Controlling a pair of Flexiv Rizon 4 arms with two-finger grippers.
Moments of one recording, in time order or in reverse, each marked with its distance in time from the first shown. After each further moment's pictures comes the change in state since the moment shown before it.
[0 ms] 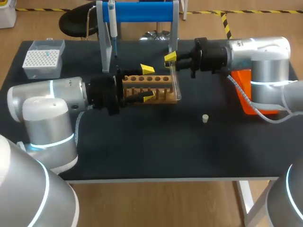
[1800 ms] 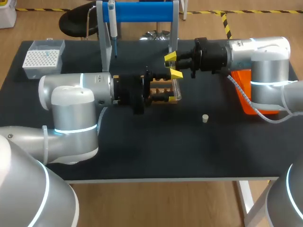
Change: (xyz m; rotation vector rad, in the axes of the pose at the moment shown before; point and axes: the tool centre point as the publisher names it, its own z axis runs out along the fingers) left arm 0.003 -0.024 0.075 0.126 0.012 0.077; right arm 0.000 0.000 0.000 0.000 -0.001 0.000
